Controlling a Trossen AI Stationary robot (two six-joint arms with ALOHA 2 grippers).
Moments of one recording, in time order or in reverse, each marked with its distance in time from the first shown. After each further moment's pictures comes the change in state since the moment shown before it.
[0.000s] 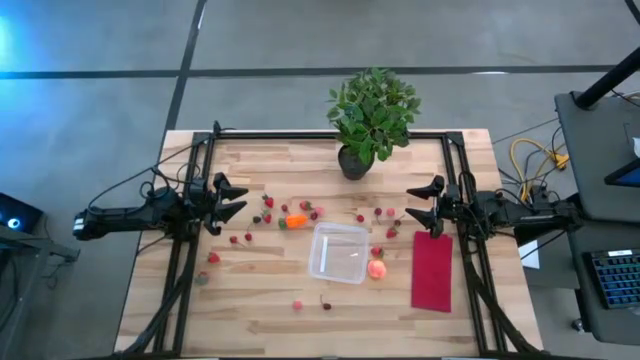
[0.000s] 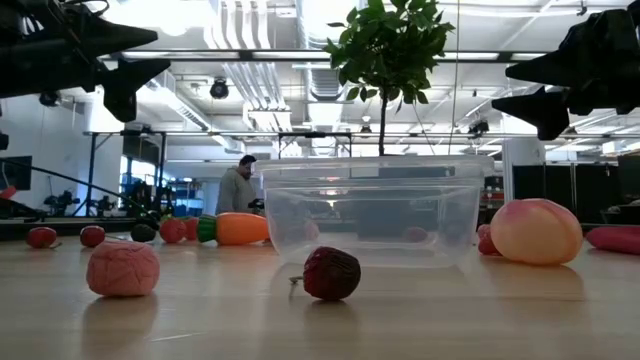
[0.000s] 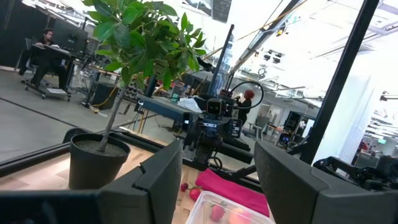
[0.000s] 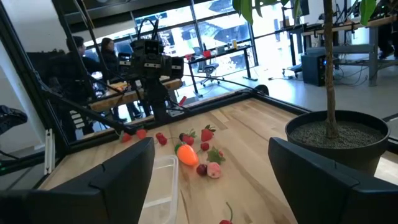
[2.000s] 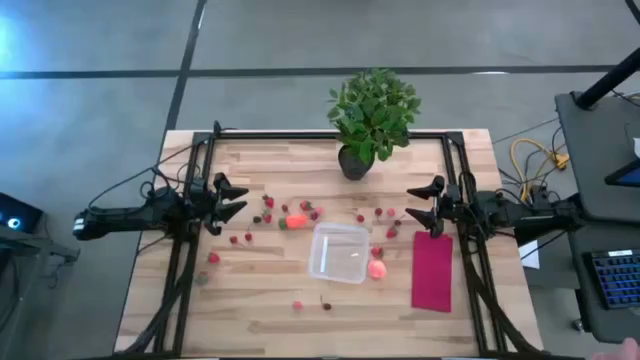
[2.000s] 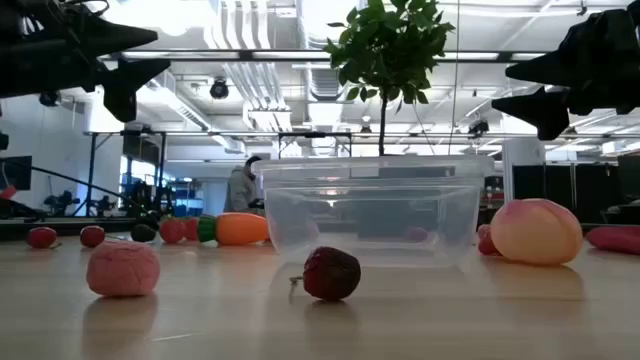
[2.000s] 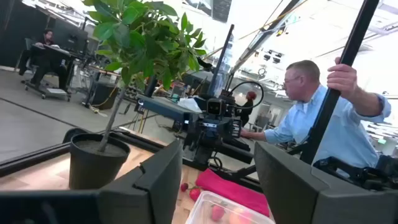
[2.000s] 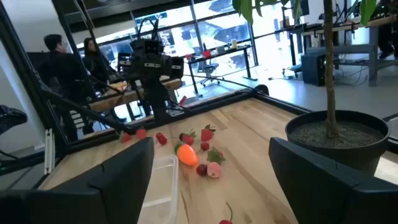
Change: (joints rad) left arm 0.000 0.000 0.000 0.000 0.000 0.000; right arm 0.000 0.000 0.000 0.000 0.000 0.000
